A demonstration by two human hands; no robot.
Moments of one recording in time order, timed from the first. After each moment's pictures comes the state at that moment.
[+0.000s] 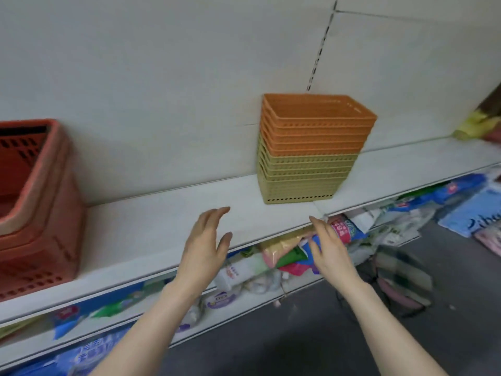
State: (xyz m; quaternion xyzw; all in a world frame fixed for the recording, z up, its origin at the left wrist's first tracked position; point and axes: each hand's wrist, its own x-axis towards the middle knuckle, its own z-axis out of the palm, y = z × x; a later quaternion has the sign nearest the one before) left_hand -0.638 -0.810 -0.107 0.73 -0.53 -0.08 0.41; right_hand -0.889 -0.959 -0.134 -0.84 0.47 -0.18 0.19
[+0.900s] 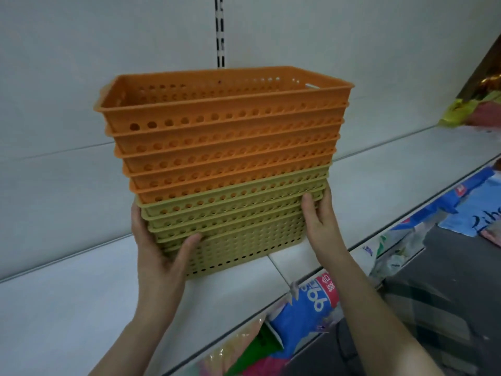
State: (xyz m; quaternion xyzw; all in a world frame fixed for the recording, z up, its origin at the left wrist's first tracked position) left_hand -0.678 -1.111 -0.196 0.59 -0.46 -0.07 0.66; right_hand -0.891 -1.264 -0.198 -0.64 0.39 -0.47 0.47
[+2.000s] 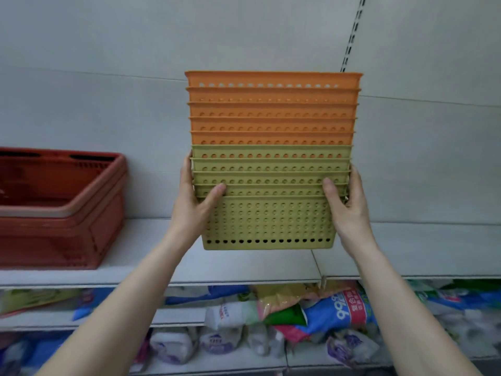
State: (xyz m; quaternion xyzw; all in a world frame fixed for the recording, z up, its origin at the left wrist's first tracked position) left_hand -0.712 -0.857 0.066 0.66 -0.36 -0.04 0.66; right_hand -0.899 -1.056 0.068 -0.74 0.24 -0.46 0.43
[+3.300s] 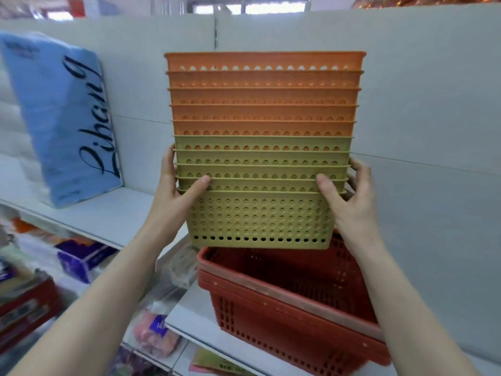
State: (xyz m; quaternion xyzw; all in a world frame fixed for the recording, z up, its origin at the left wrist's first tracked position) left_hand -0.240 -0.373 0.141 0.65 -0.27 0.14 0.69; right_hand -0.342 -0.642 0.151 -0.76 0.03 -0.43 0.48
